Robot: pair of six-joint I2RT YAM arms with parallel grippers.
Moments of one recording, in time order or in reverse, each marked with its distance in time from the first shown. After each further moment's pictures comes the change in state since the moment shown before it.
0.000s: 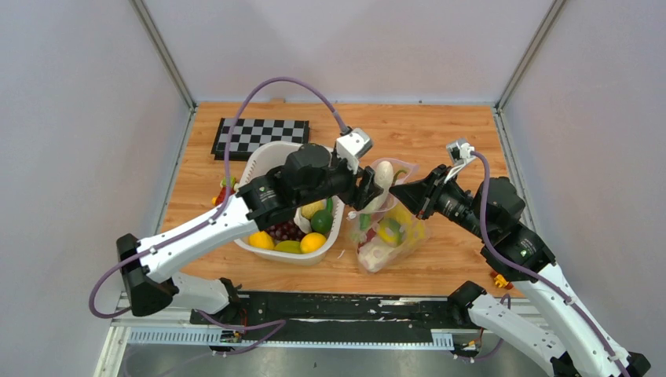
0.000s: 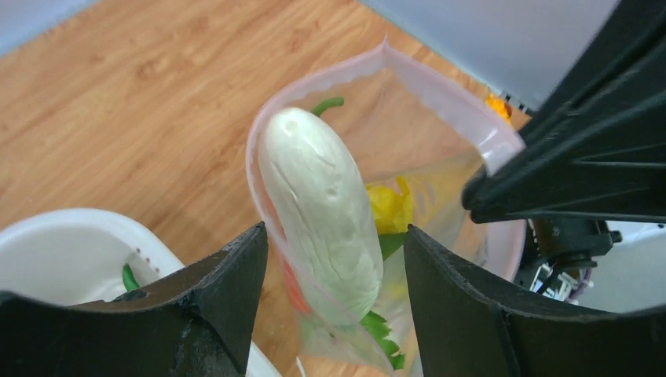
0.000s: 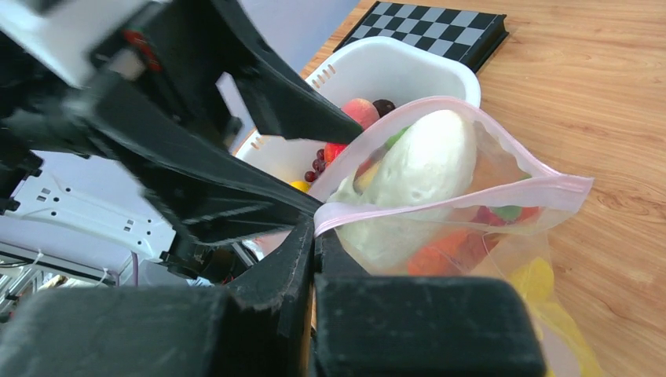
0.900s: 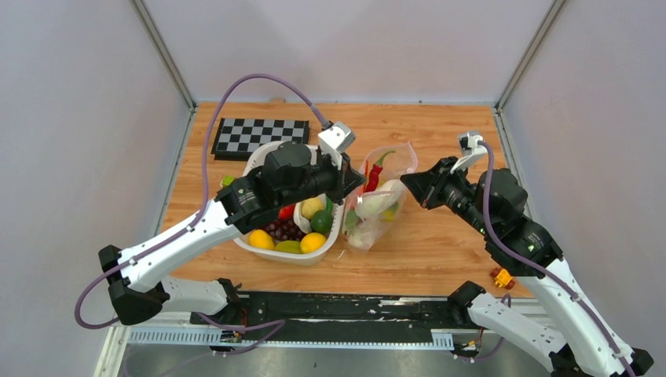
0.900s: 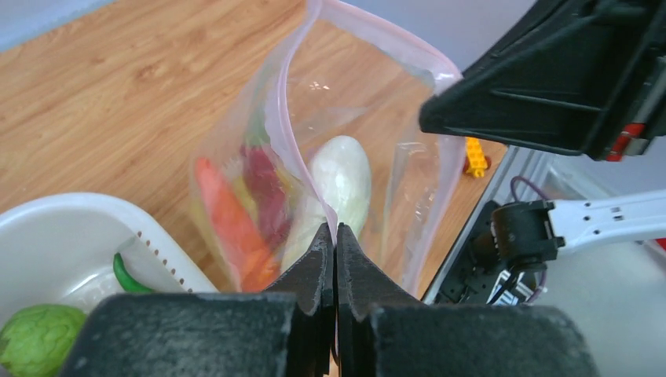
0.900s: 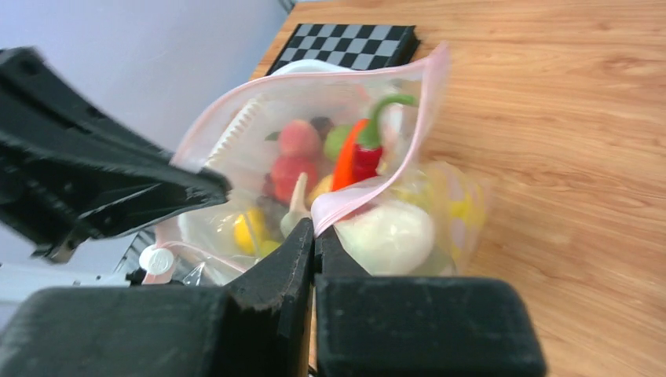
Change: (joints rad) left arm 0.019 -0.040 0.035 -0.103 0.014 -0.068; right arm 0.002 0.041 0.082 -0.105 0.177 0.010
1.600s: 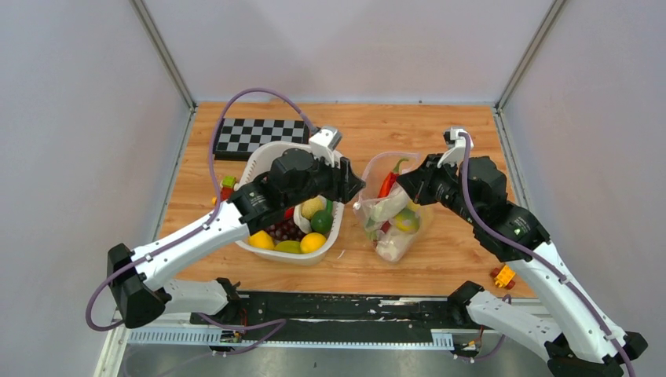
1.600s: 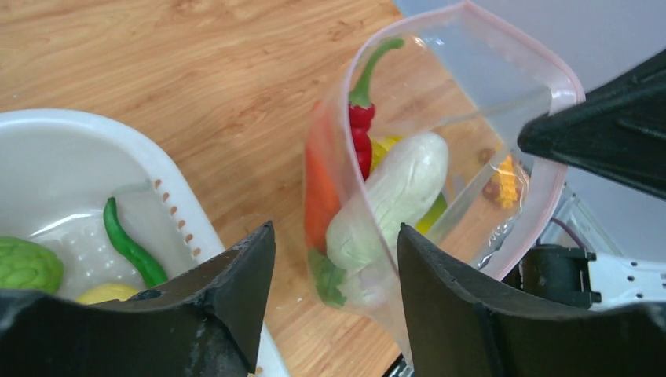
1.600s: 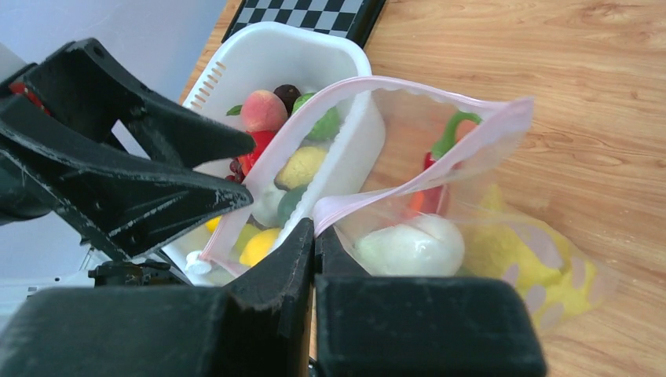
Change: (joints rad) left arm 0.081 -0.014 -0.204 0.161 -0.051 -0.176; right arm 0.000 0.121 0.084 -0.118 0.069 -0.006
